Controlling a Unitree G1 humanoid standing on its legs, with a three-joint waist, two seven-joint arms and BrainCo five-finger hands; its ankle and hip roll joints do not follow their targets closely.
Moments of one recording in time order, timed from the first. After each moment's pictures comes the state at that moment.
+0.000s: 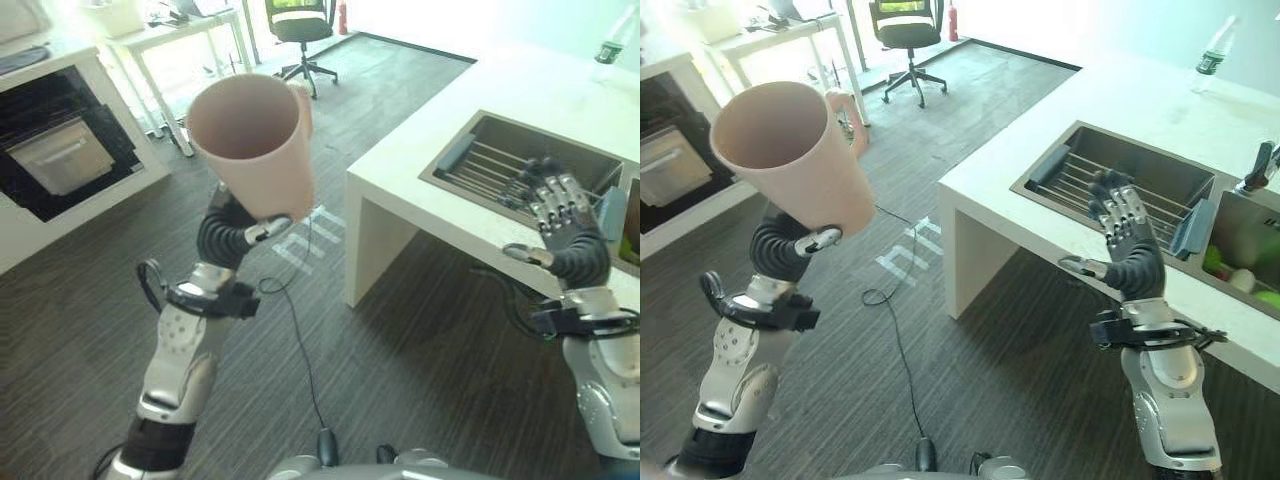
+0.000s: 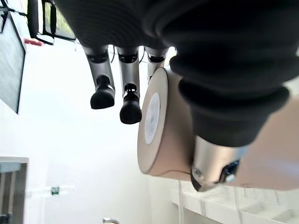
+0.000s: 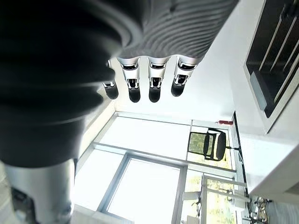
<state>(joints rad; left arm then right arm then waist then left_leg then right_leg) 0.04 0.41 -0.03 -0.43 -0.57 -0.19 -0.12 0.06 -0.50 -0.11 -0.43 0.39 -0.11 0.04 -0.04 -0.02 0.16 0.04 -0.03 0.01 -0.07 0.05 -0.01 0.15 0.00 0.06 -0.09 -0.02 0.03</state>
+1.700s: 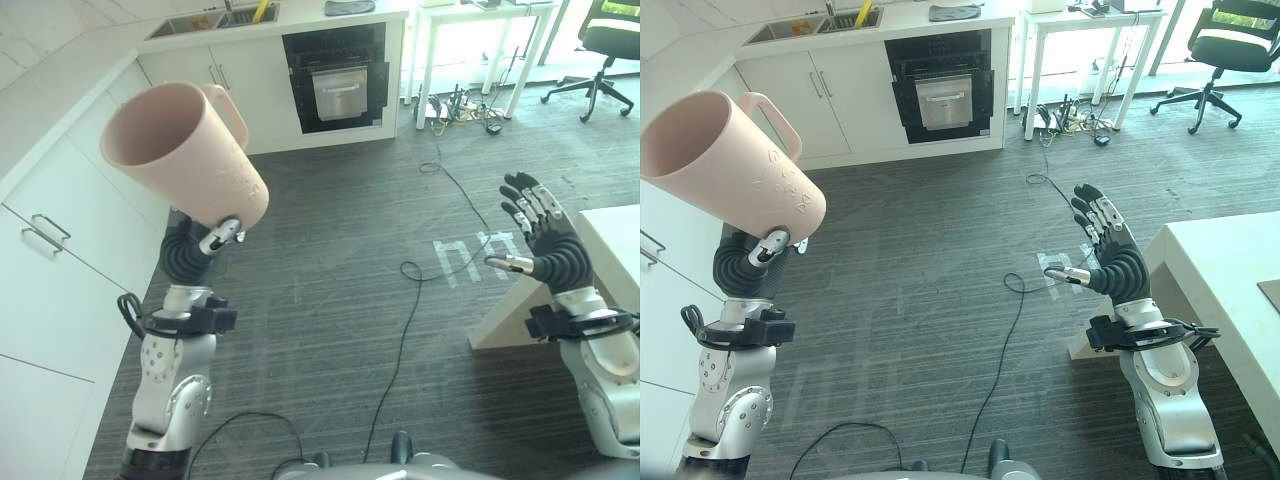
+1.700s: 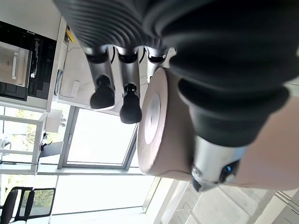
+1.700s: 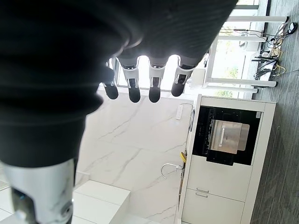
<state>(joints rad) 0.07 0.36 0.04 -0.42 -0.70 -0.25 -0.06 0.10 -0.52 -0.13 -0.42 0.34 -0.08 0.08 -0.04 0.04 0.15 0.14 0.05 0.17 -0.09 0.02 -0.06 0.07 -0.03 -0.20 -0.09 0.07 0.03</state>
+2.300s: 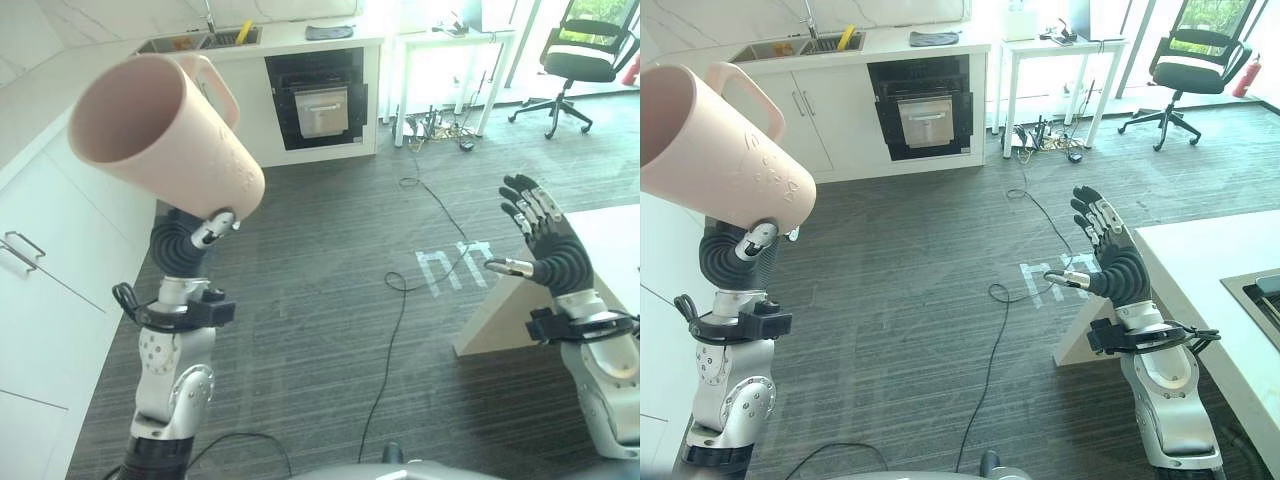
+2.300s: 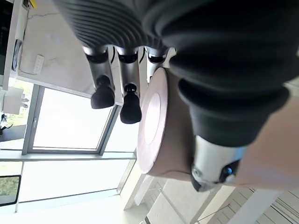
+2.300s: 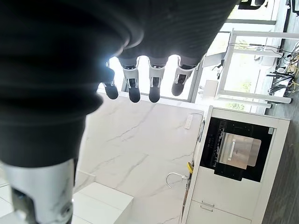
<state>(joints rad) 0.05 0.37 0.04 -0.42 -0.68 -0.33 -0.09 0.13 -0.52 -0.13 -0.40 0.34 -0.12 0.11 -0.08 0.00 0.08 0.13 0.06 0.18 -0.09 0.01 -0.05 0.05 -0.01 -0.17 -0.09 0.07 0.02</state>
